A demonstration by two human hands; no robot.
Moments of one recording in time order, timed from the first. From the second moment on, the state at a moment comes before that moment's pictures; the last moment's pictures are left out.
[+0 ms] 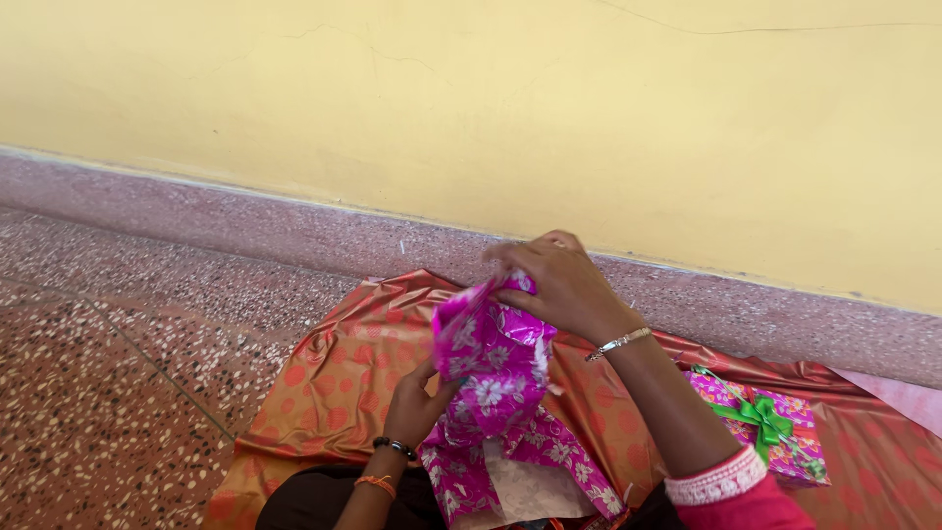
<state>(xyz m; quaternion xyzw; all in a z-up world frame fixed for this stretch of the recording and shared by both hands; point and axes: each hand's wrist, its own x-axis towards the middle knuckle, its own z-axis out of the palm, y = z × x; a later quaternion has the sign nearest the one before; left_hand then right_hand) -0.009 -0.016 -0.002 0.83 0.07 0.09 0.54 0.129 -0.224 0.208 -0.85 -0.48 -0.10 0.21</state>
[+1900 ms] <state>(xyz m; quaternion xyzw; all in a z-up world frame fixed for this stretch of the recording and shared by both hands) -0.022 -0.047 -0.018 0.84 0.13 0.27 0.46 0.071 -0.266 -0.089 -0.72 -0.03 0.17 0.67</state>
